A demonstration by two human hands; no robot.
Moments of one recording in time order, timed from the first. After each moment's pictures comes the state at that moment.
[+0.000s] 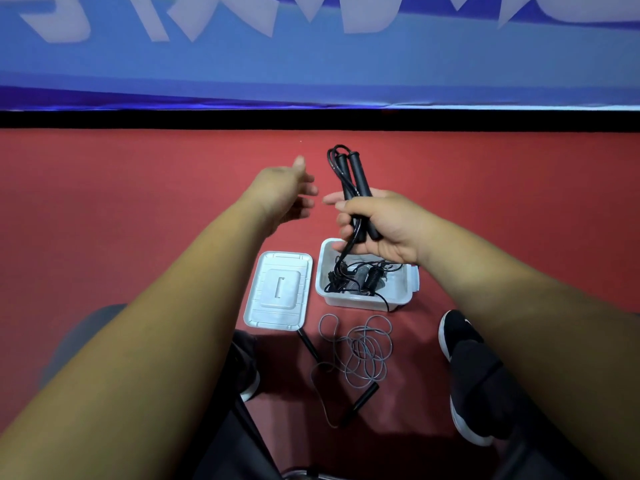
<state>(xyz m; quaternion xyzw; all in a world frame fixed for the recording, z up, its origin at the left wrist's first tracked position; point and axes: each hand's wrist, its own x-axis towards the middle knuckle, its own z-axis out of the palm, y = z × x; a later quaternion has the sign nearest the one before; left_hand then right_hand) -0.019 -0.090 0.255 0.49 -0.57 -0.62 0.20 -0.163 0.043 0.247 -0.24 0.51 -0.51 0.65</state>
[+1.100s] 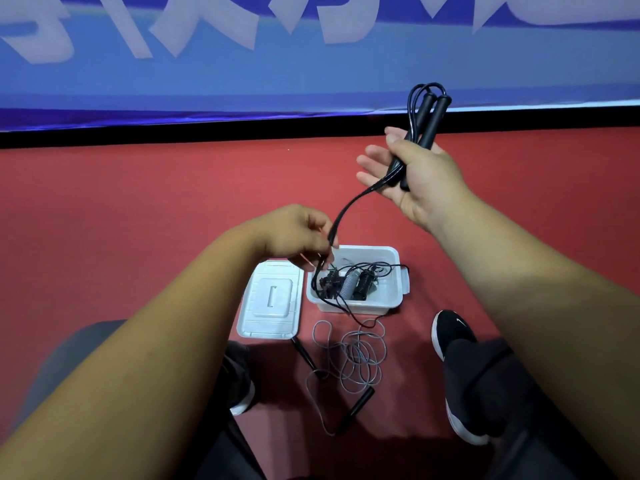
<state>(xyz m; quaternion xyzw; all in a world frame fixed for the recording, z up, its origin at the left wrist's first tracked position) -0.024 -0.059 0.247 0.33 -0.75 -0.58 -0.08 -0.224 0.043 0.283 -0.12 0.48 -0.74 0.46</state>
